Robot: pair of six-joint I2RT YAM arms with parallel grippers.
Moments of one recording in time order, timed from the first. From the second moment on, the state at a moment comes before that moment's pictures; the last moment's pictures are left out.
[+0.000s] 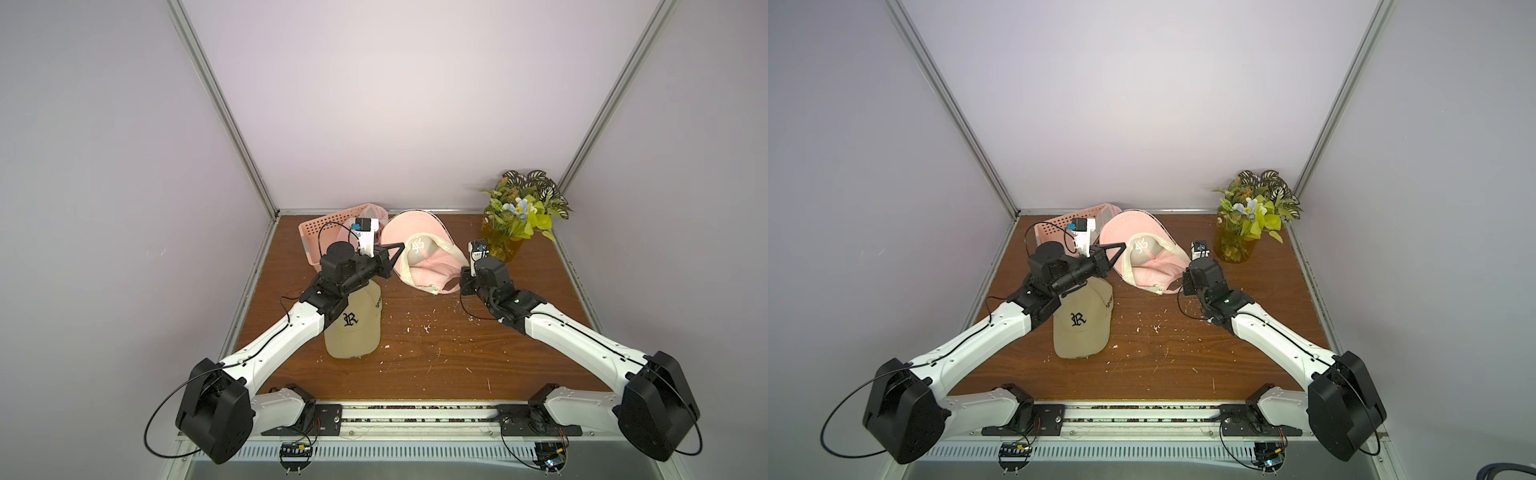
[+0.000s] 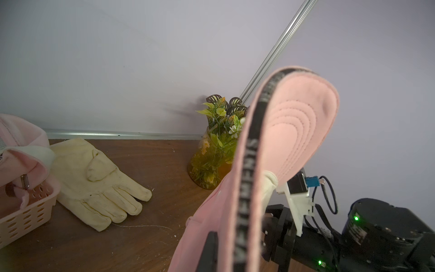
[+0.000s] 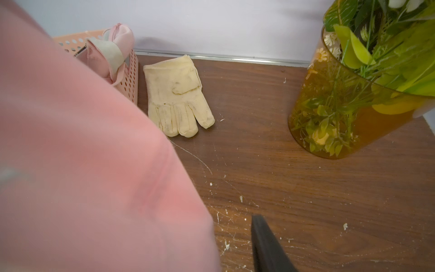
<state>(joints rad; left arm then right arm) -0.50 1.23 0.87 0.30 0.31 -0.55 0.60 1.26 0.84 -0.18 0.39 0.25</state>
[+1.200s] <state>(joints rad) -0.58 1.39 0.74 0.58 0.08 -0.38 0.52 1.11 0.74 -0.21 -0.01 0.26</state>
